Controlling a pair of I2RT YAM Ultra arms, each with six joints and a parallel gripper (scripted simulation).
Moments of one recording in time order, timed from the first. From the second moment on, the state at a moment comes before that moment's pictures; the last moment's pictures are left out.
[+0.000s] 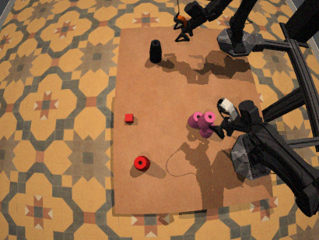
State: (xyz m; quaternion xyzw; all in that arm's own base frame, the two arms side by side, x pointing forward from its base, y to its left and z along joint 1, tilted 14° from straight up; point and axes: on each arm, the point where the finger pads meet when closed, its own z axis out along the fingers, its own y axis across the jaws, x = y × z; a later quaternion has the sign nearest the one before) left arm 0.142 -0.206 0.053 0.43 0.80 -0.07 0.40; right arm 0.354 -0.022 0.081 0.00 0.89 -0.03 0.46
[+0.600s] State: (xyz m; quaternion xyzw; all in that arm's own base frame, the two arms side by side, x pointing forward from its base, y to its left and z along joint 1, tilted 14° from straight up) left arm 0.192 -0.190 0.072 0.34 0.83 -0.07 0.43; right arm 0.358 -0.019 0.086 -0.01 0.88 -0.02 0.47
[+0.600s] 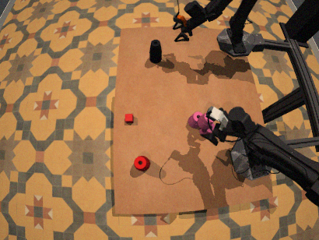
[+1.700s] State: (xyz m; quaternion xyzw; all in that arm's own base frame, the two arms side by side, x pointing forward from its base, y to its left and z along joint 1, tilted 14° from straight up) left arm 0.358 0.021 0.086 0.00 0.88 0.03 0.47; right arm 0.358 -0.019 0.086 -0.01 0.88 -0.02 0.47
